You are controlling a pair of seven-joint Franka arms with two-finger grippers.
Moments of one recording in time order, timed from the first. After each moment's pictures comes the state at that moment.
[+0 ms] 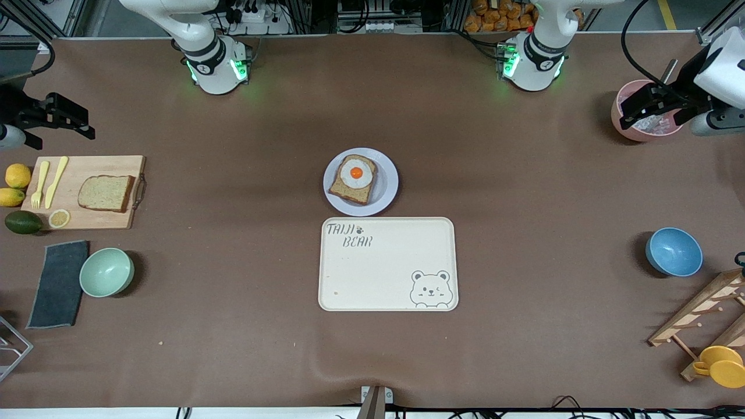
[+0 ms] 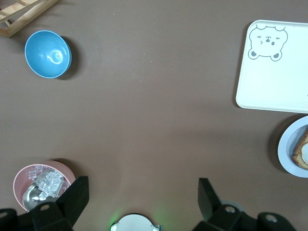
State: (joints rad) left arm -0.03 -0.08 -0.08 -1.58 0.00 1.44 -0.18; right arm 0.00 -0.03 -0.03 -1.54 0.02 1.44 -0.22
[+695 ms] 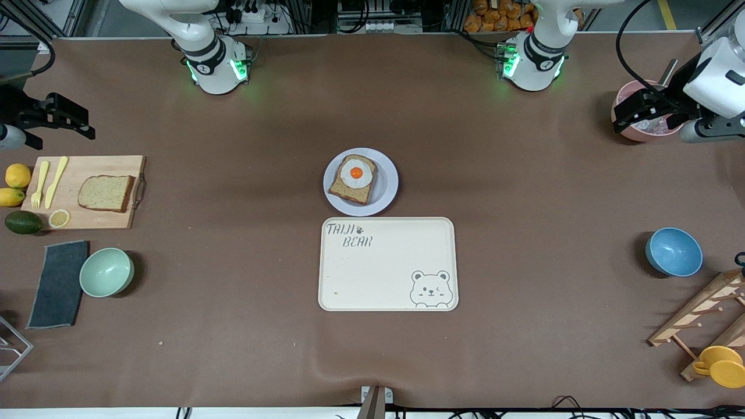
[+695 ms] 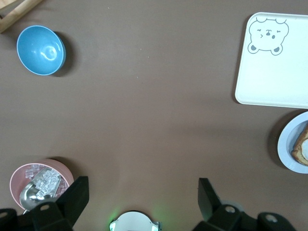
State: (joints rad) left arm -0.03 -0.05 -0.09 -1.58 -0.01 1.44 -0.18; right arm 0.00 -0.03 -0.03 -1.54 0.02 1.44 -0.22
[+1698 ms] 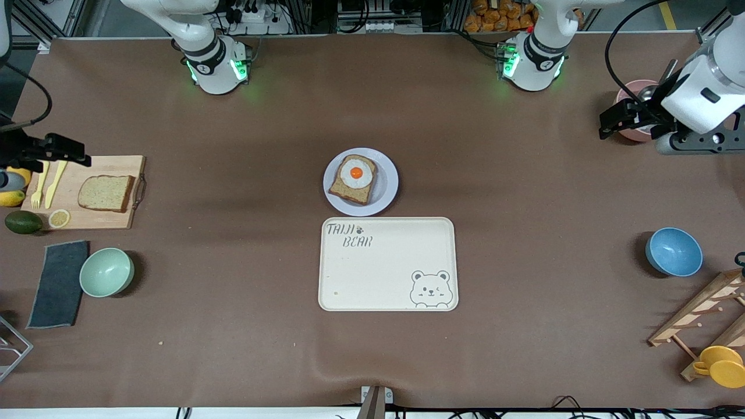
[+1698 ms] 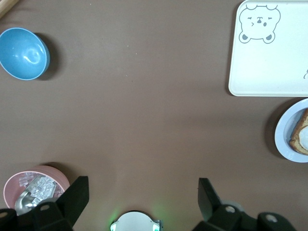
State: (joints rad) left arm -0.04 -0.02 -0.10 -1.58 -0.03 1.45 -0.13; right arm -0.09 0.10 -0.04 -1.56 0.01 1.49 -0.22
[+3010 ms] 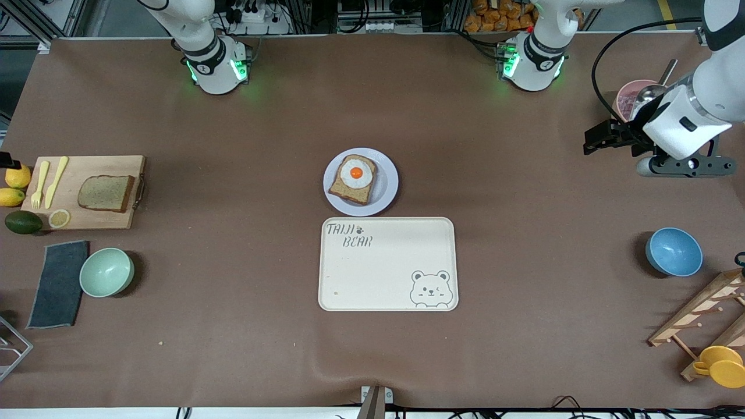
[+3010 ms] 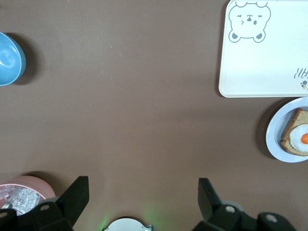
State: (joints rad) left arm -0.03 0.03 -0.10 -1.60 -0.08 1.50 -0.12; right arm -0.52 0.39 -0.05 -1.57 -0.17 1.69 -0.77
